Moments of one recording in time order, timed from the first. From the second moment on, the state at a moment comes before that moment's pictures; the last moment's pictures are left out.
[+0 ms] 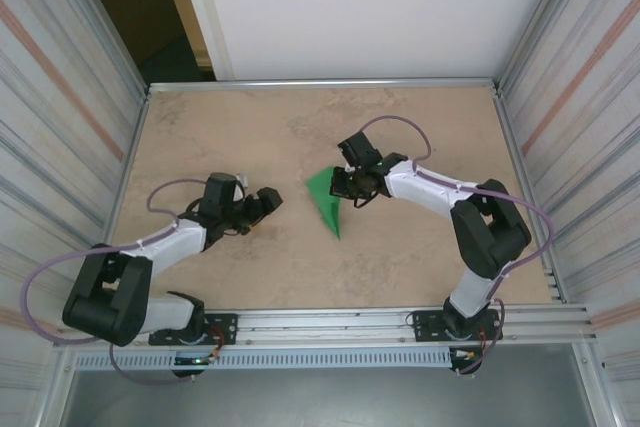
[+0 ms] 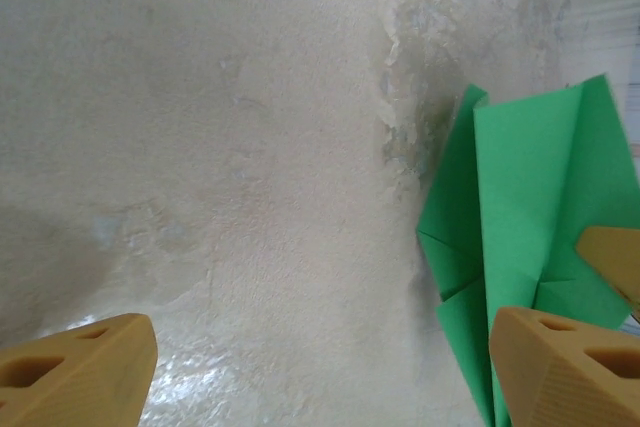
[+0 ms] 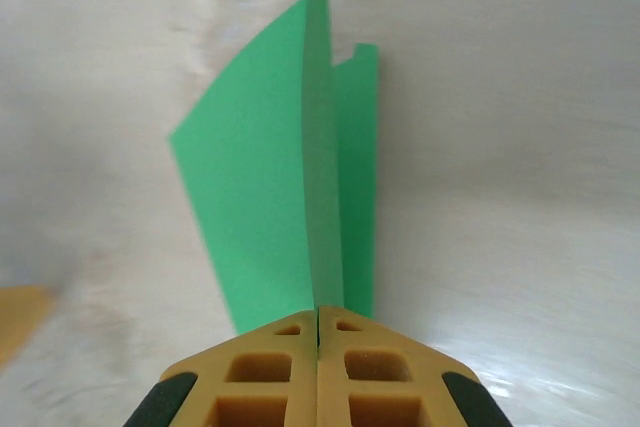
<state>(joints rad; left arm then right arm) -0.34 1.31 0.48 0.05 0.38 -0.90 0.65 1.72 1.15 -0.39 -0.17 0.72</state>
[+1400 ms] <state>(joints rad) -0.60 1.69 0.61 0.38 0.36 -1.08 0.46 1.77 0.74 0.25 -0.58 0.83</state>
